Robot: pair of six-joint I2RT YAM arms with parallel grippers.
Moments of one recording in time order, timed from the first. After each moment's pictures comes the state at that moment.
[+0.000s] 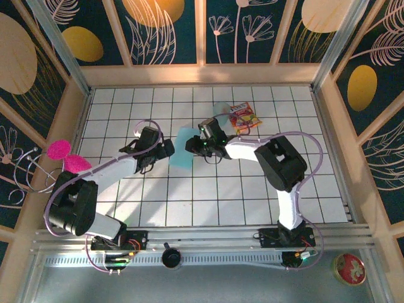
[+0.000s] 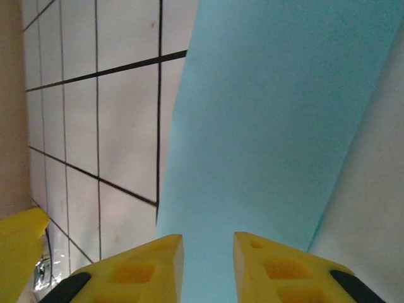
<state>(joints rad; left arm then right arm) -0.43 1.45 0.78 -0.25 -0.17 -0.73 0.71 2.02 1.20 0.06 -0.34 0.87</state>
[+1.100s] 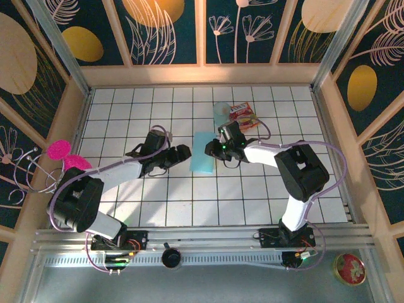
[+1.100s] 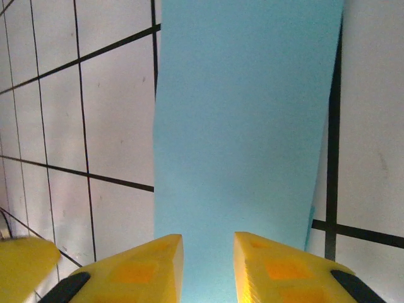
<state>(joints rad) -0.51 1.50 0.72 -0.03 0.32 -0.87 0.59 1.79 0.96 -0.01 -0.33 0.81</state>
